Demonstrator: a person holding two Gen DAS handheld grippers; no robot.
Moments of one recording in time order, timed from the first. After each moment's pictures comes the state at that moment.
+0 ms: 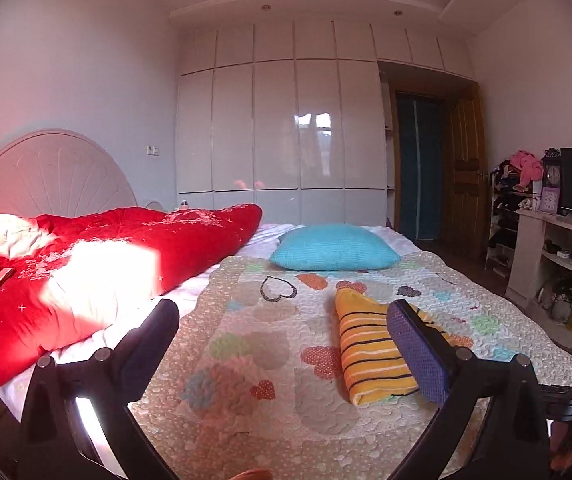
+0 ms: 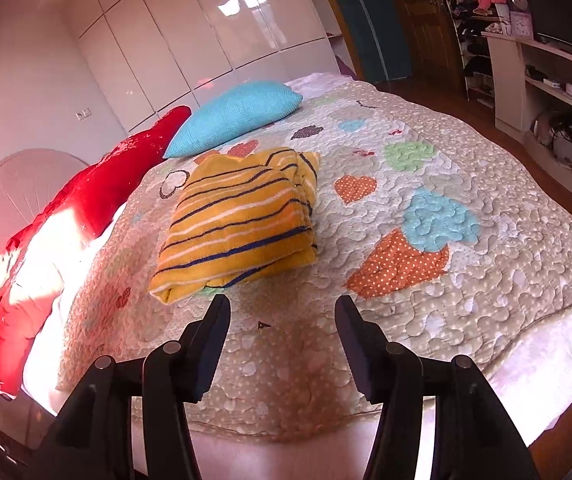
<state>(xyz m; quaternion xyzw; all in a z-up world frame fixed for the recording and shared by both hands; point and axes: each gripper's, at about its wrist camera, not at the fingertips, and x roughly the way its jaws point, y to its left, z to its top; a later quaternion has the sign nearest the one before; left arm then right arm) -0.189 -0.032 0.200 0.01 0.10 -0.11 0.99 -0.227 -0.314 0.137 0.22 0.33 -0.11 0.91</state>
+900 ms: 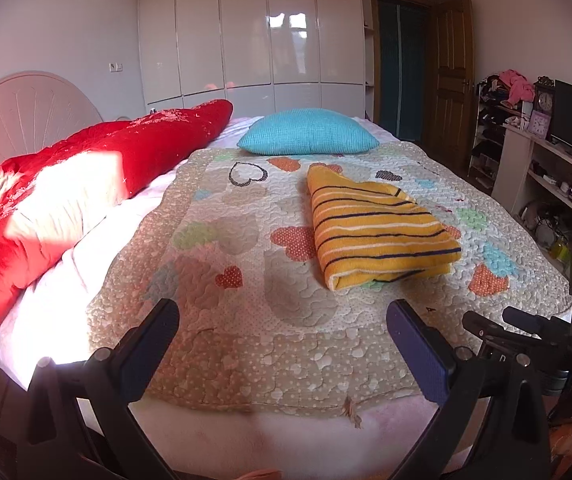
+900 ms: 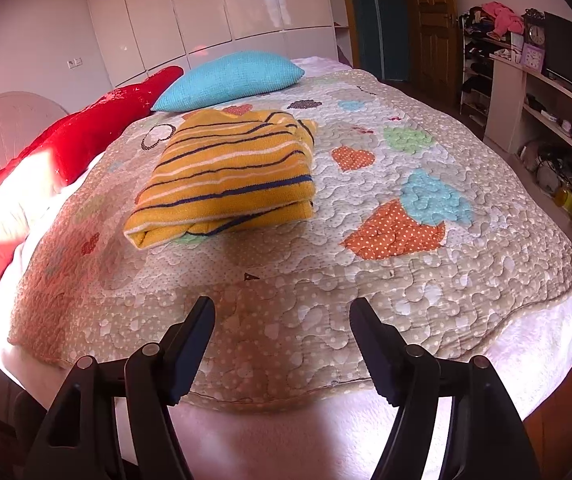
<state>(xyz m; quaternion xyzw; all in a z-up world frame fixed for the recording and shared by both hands) -0.167 -0.065 0.126 0.06 0.30 -0.13 0.94 -0.224 -0.279 0.110 0.13 0.39 -0.14 0.90</state>
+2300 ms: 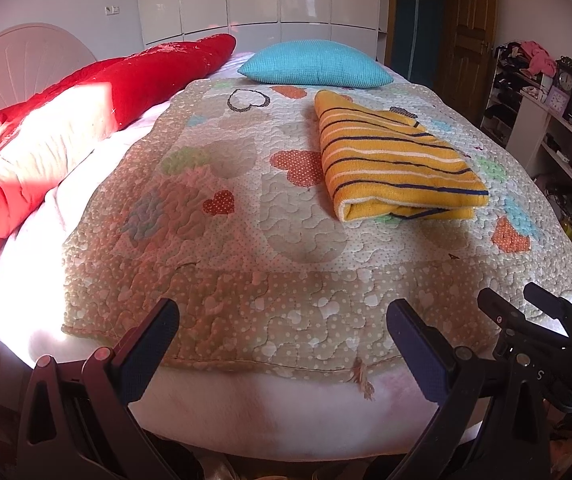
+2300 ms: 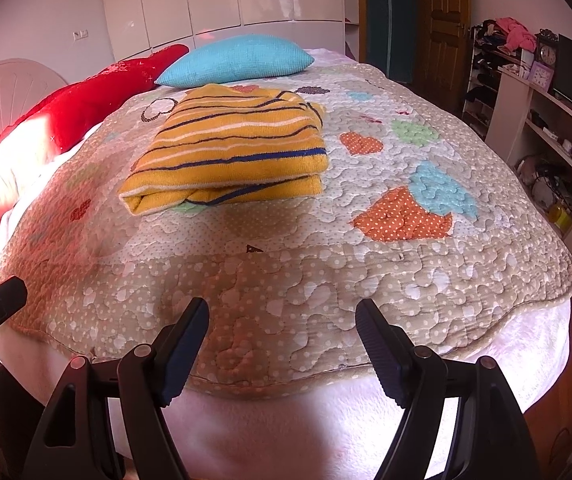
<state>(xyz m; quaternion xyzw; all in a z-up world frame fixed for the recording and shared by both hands) -0.145 -0.069 0.078 0.05 0.40 -0.12 0.91 -0.222 -0.261 0.096 0.09 0.41 -0.14 0.89</state>
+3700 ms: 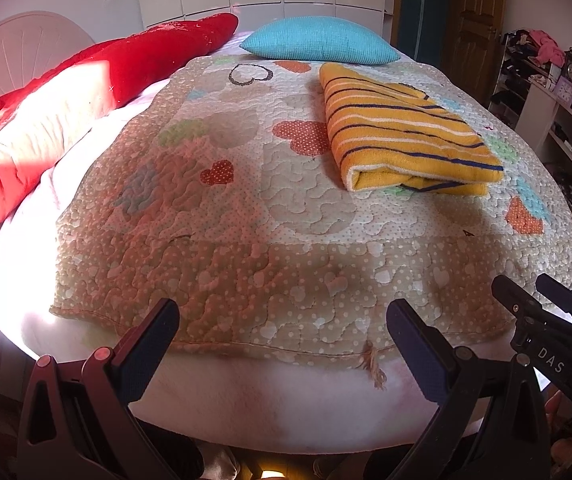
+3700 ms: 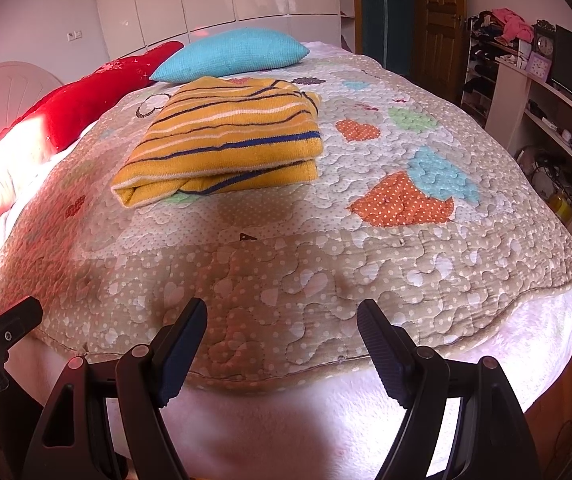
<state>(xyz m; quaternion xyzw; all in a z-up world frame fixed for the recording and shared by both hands) -0.142 -0.070 0.055 0.06 0.43 -0.11 0.89 -0.224 -0.263 0.087 0.10 0.42 -0.15 0.89</state>
